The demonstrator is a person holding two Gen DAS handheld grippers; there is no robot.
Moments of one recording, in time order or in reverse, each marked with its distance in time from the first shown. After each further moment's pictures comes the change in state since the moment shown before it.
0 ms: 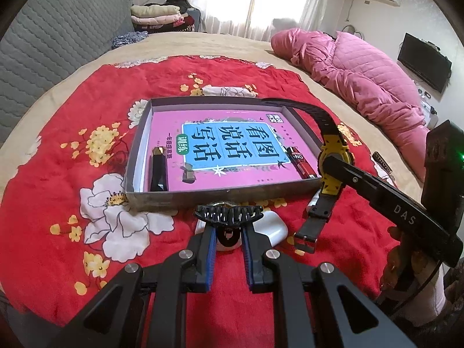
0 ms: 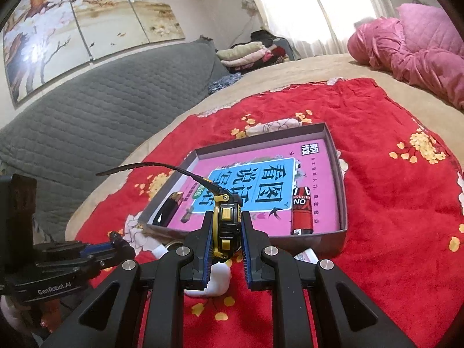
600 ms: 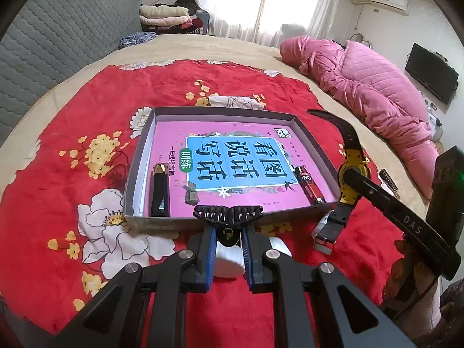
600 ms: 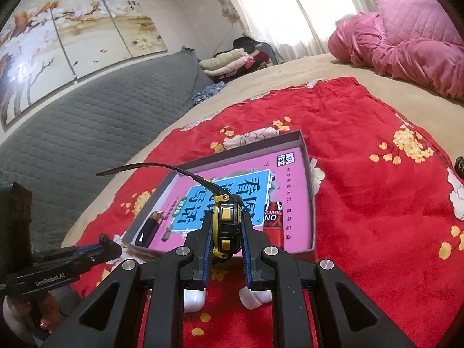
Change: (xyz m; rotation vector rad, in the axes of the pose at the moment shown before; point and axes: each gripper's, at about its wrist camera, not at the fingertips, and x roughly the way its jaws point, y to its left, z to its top) left arm 0.013 0.005 0.024 -0.044 -0.019 0.012; right arm -0.003 -0.026 0.013 0.054 -0.048 -0.041
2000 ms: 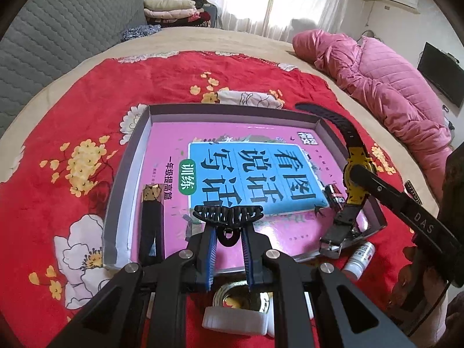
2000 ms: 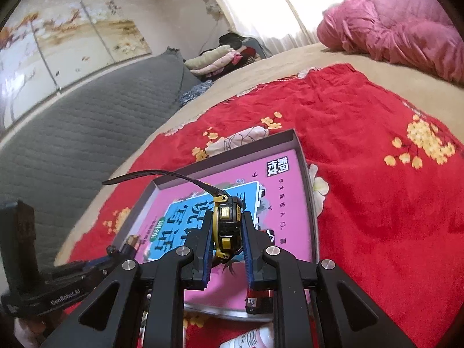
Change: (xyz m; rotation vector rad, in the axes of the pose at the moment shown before) left arm 0.068 0.010 0.030 -0.019 0.031 0.046; right arm 0.069 -0.024 0.021 0.039 0.030 -0.044
